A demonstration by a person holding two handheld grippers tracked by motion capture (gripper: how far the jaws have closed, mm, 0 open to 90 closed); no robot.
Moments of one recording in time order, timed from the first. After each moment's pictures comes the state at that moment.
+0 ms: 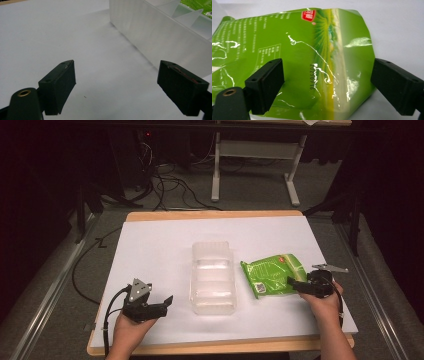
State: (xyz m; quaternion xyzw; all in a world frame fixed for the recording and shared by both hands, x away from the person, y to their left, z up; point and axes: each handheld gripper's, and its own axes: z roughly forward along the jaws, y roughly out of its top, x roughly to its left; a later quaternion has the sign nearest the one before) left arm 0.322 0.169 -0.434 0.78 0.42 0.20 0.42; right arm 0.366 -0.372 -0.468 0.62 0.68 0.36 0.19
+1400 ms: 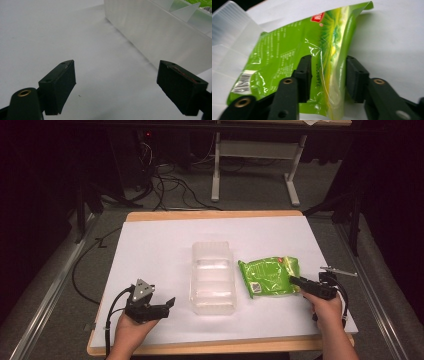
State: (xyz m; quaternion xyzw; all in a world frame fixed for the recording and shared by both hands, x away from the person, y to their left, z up) left arm 0.322 0.164 -0.436 0.79 0.41 0.18 0.41; right arm 0.358 -0.385 -0.472 0.63 0.63 0.46 0.08
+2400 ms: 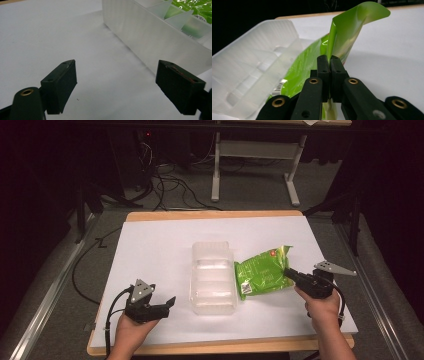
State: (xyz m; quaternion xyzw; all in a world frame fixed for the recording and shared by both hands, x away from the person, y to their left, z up) left arm 0.320 0.165 -0.434 0.78 0.41 0.19 0.43; right arm 0.338 -0.338 -0.416 0.51 0.68 0.50 0.18
